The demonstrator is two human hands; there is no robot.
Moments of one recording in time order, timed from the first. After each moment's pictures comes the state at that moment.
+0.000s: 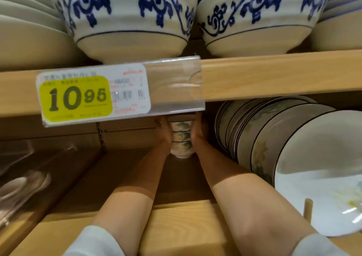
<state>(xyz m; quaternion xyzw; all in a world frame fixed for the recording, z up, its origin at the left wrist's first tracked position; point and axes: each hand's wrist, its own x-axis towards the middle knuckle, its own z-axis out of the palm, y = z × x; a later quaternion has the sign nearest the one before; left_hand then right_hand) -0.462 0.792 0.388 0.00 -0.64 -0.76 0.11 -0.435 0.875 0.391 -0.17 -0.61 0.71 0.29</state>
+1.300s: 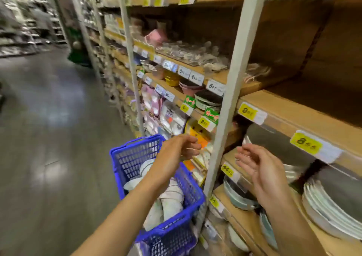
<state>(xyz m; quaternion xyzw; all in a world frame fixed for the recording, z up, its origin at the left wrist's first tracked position) 0.079 0.521 0.263 0.25 -0.61 -0.71 0.23 -0.052 0.673 0.247 0.07 -0.58 0.79 -0.20</state>
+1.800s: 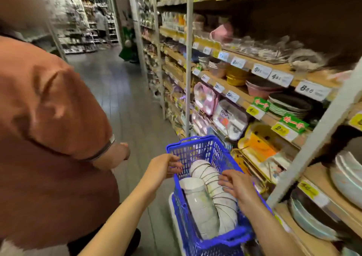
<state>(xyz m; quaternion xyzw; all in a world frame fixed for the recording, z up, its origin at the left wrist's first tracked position) 0.227 0.347 0.182 0.45 -0.55 -0.66 0.24 0.041 0.467 0.114 0.08 -0.67 0.62 -0.39</state>
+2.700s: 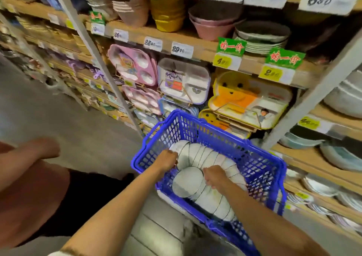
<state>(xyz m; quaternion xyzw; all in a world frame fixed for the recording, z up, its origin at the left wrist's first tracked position) 0.043 0.145 0.008 0.36 -0.75 -0.52 -0.19 0.013 0.319 -0.062 -0.16 -0.81 0.41 -0.38</state>
